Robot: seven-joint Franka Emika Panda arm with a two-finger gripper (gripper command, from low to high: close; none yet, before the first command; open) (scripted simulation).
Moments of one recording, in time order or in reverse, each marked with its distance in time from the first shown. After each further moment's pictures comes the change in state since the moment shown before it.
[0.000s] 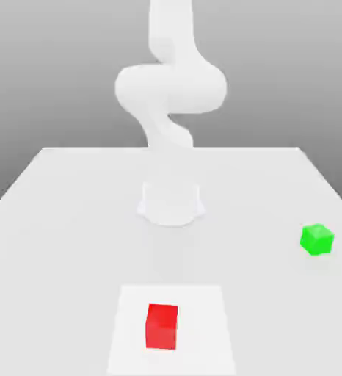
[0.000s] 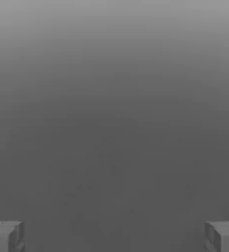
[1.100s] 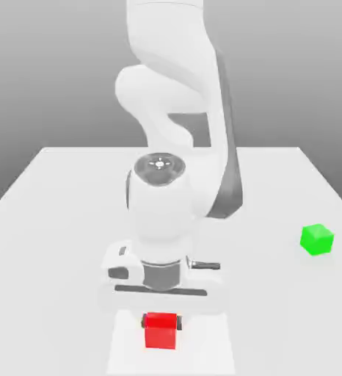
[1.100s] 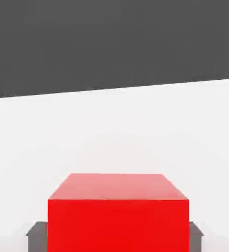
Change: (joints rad) arm -0.024 1.011 -0.006 -0.272 0.006 0.564 0.027
